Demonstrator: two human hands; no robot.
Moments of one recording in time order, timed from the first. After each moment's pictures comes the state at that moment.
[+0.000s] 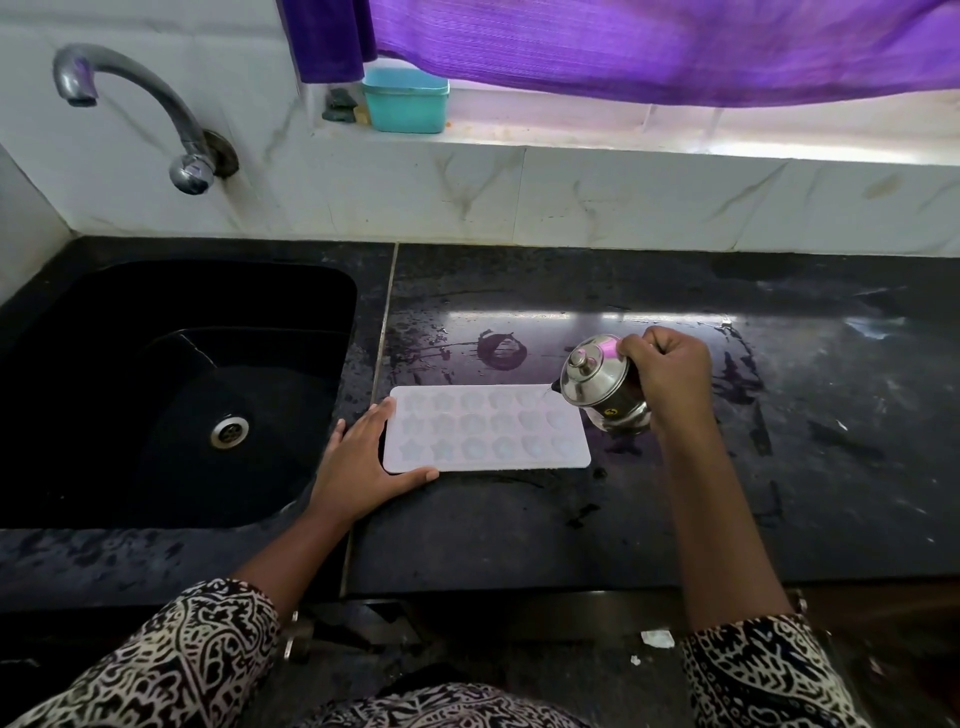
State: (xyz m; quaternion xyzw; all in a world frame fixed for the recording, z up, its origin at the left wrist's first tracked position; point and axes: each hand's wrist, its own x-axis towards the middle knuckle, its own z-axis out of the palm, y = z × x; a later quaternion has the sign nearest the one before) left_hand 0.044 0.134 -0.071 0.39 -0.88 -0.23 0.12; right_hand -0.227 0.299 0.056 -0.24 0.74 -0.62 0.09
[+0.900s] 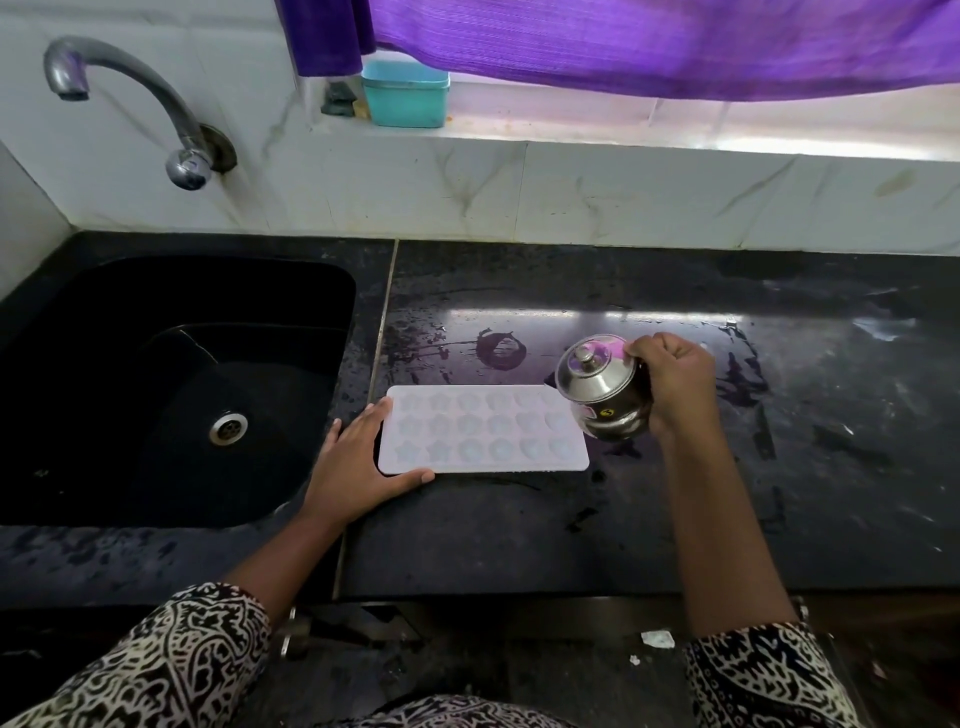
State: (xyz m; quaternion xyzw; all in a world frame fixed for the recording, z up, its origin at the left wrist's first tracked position) left_hand 0.043 0.132 -0.074 0.39 -0.88 -0.23 0.12; right_hand -0.239 0.297 0.047 -0.17 0.69 -0.68 0.16
